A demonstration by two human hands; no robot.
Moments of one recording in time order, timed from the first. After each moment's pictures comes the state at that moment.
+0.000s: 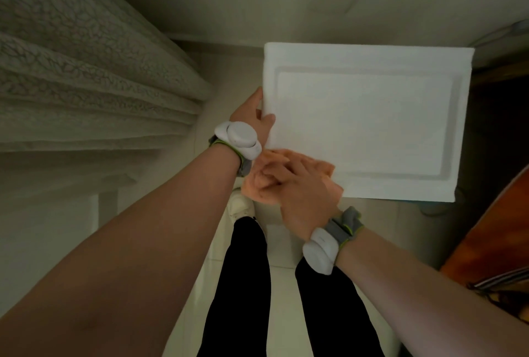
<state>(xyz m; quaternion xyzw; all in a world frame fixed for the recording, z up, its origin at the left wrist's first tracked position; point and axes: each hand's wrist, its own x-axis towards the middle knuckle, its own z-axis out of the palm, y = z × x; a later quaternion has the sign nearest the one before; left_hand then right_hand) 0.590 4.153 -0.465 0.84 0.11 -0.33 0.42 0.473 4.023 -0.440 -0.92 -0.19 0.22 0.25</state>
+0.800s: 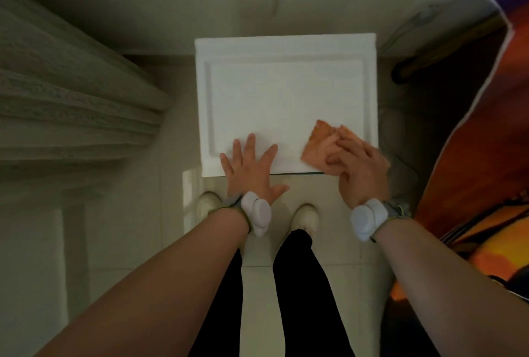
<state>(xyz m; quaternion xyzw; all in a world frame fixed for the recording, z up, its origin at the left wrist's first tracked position) 0.459 4.051 -0.453 0.93 -0.08 -0.34 0.09 0.429 3.840 -0.443 -0.97 0.04 0.09 0.21</state>
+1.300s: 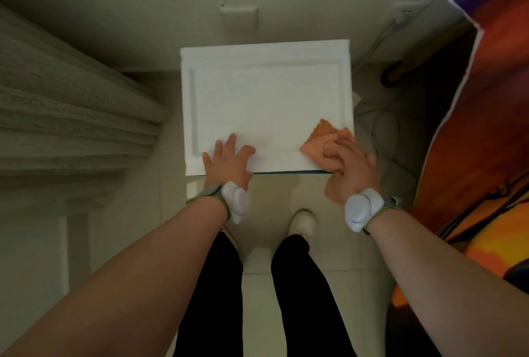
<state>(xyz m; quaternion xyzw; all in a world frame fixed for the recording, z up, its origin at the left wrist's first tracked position) 0.479 4.050 -0.448 0.94 -0.07 -0.34 0.07 0.422 3.814 -0.446 -0.94 0.13 0.15 0.28</state>
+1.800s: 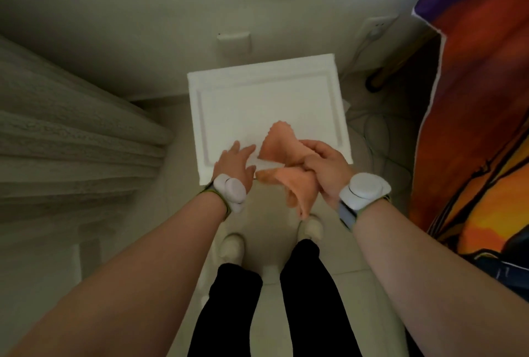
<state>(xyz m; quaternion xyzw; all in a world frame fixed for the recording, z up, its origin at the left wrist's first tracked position) 0.494 4.062 -0.413 0.91 -0.07 -0.36 0.20 0.440 3.883 -0.363 -0.62 0.36 0.19 0.66</state>
